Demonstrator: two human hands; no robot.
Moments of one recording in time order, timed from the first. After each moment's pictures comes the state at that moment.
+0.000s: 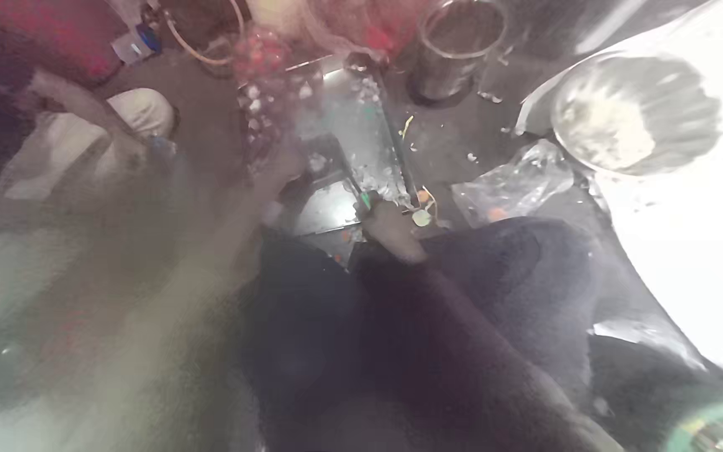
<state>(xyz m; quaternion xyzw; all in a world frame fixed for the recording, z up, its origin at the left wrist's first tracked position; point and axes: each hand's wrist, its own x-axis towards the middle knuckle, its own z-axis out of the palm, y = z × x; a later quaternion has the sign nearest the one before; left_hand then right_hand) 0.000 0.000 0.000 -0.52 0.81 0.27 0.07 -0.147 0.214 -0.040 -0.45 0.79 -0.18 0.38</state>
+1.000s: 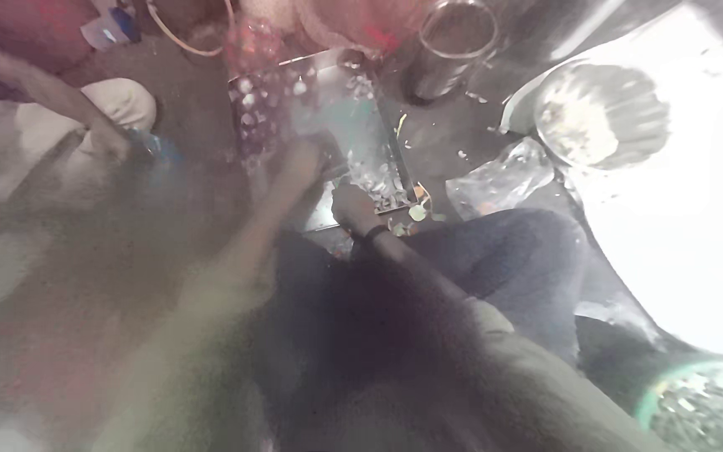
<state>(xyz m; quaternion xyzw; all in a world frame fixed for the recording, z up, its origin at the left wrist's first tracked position) -0.018 0.042 0.022 -0.46 0.87 0.14 0.11 -0.093 0.157 -0.051 -0.46 0.82 -0.08 0.34</state>
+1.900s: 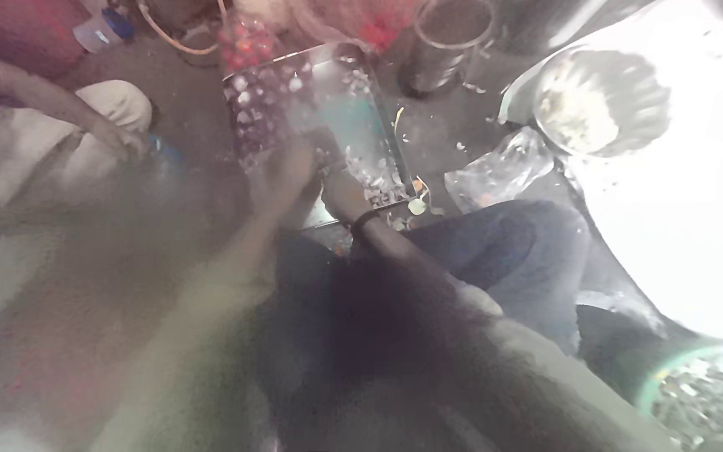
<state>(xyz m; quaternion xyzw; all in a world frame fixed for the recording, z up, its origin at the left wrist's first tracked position) -0.019 0.043 0.017 -0.50 0.85 0.13 0.12 -0.090 0.134 -0.041 -0.51 0.80 -0.07 0.32</state>
